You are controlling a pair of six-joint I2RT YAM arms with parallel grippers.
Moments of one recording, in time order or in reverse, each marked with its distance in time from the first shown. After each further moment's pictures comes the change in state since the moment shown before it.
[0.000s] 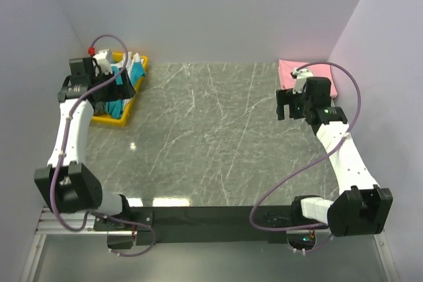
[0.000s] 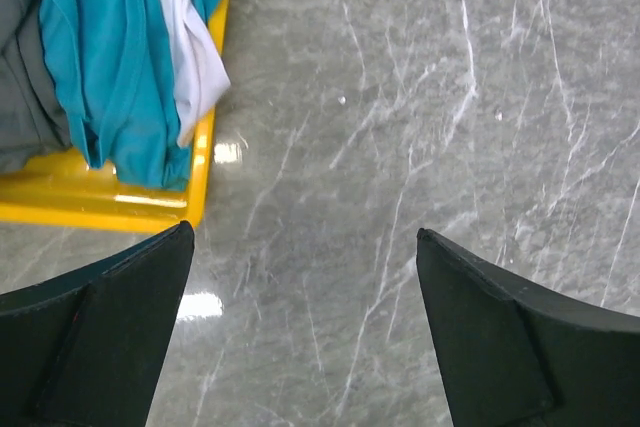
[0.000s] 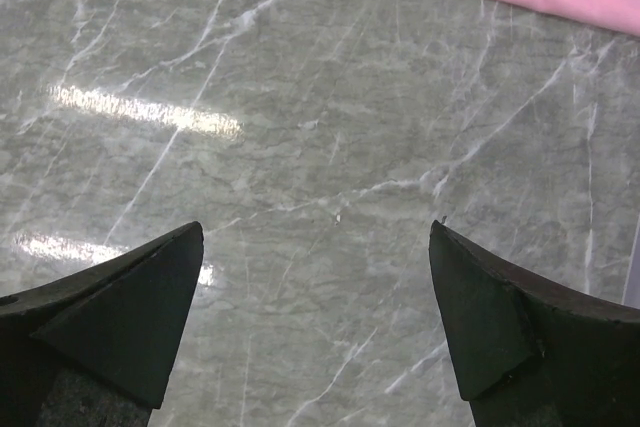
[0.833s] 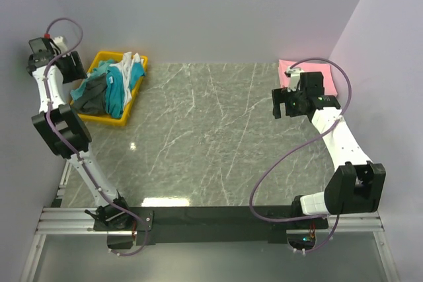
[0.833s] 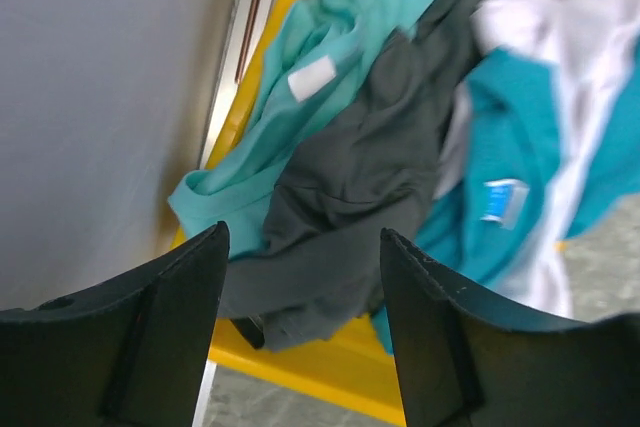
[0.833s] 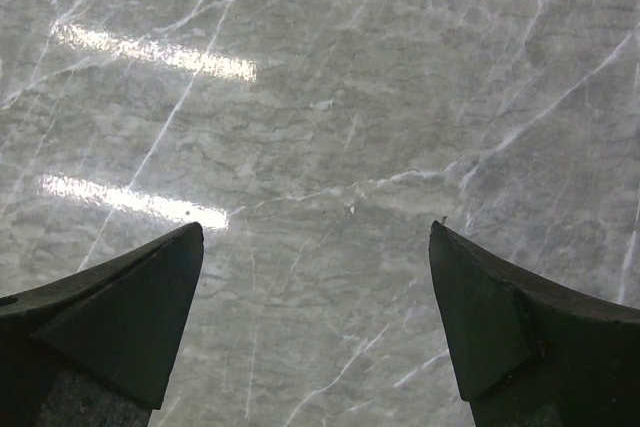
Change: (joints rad) left arm 0.322 0.752 0.780 -0.093 -0.053 0.117; right arm 0.000 0.173 0.097 -0.074 -0.032 -0.005
